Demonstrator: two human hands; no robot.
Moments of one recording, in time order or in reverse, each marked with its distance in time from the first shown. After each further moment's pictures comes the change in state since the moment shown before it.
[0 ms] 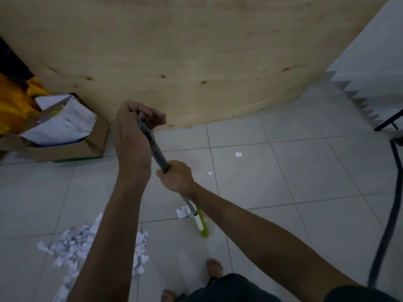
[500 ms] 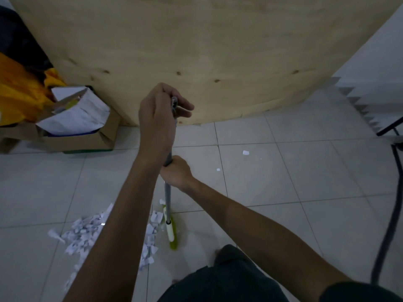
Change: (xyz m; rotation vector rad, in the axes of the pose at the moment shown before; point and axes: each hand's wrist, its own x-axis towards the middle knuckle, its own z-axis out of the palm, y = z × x) left_hand 0.008 0.028 -0.077 0.047 -0.234 0.074; right_hand -0.029 -0.075 0.078 0.225 -0.028 0.126
